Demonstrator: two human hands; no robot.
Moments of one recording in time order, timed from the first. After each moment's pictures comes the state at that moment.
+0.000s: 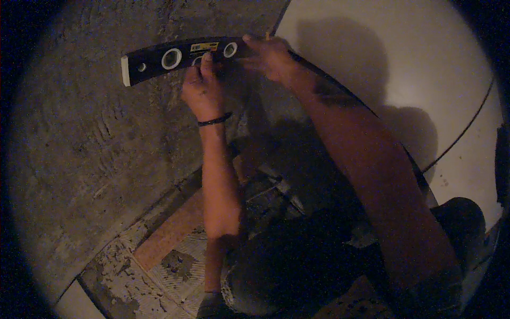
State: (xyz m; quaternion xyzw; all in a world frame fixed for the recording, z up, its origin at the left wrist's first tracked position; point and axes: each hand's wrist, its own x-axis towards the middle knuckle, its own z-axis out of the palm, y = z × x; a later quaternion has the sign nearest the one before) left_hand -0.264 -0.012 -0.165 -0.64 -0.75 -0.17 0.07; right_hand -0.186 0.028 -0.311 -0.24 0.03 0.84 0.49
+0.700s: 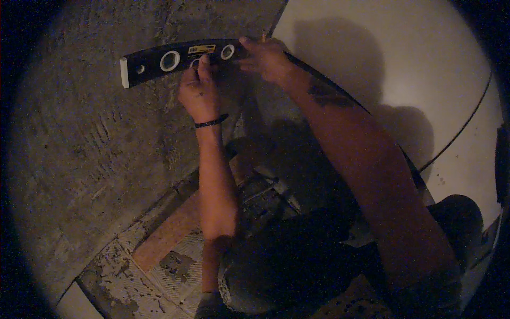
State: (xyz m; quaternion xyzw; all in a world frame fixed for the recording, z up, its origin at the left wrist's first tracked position) left_hand -0.260 -0.012 -0.165 -0.63 -0.75 -0.16 0.07; right_hand -0.185 0.027 -0.315 -0.24 0.01 0.84 0.48
